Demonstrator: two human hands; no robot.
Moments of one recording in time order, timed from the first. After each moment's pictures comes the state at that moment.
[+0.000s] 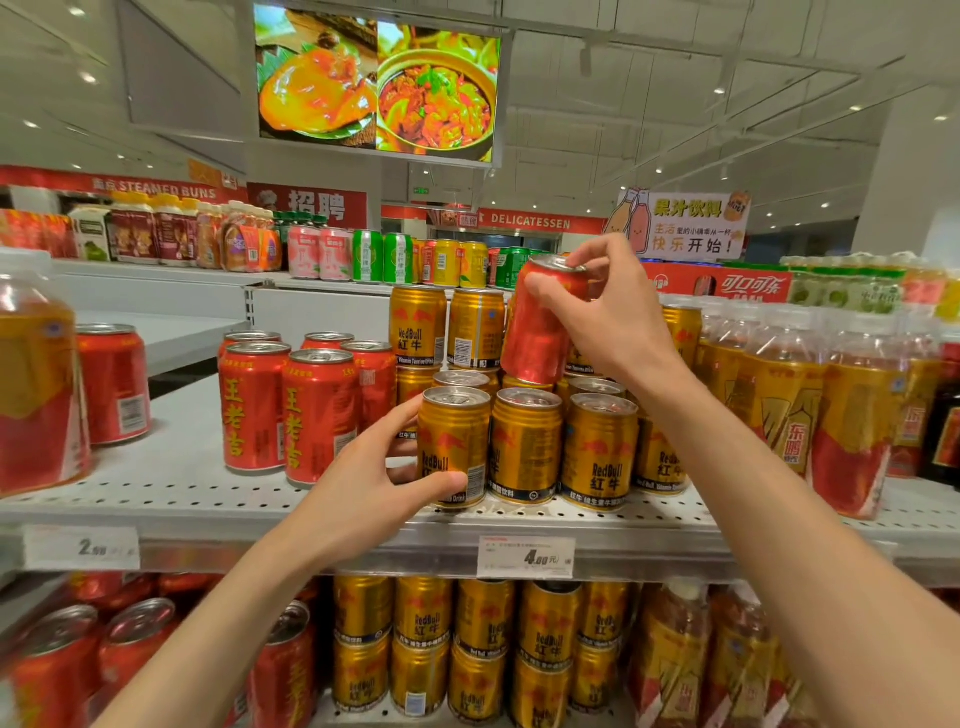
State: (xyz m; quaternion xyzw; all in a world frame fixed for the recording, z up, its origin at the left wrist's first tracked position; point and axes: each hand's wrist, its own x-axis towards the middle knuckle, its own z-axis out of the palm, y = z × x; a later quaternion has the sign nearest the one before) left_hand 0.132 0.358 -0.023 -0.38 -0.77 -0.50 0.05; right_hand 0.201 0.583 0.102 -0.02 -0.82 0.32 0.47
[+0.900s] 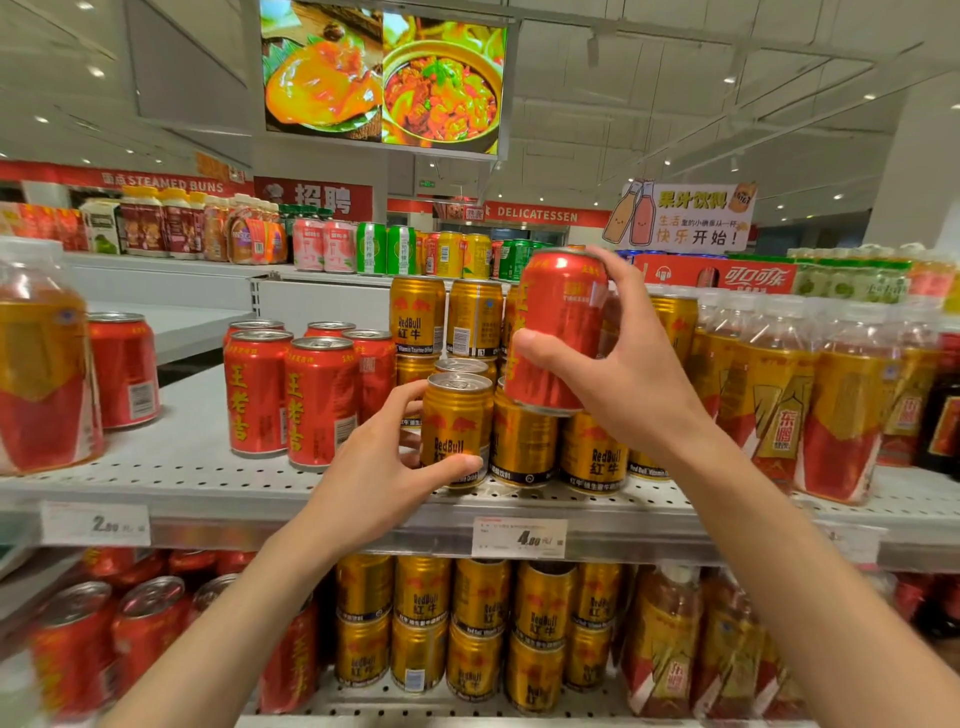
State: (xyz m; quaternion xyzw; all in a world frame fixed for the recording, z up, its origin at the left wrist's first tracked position) left_hand 0.140 0.368 -0.025 -0.36 -0.81 -0.46 0.12; right_hand 0.257 0.562 0.064 0.08 -0.82 0.40 0.41
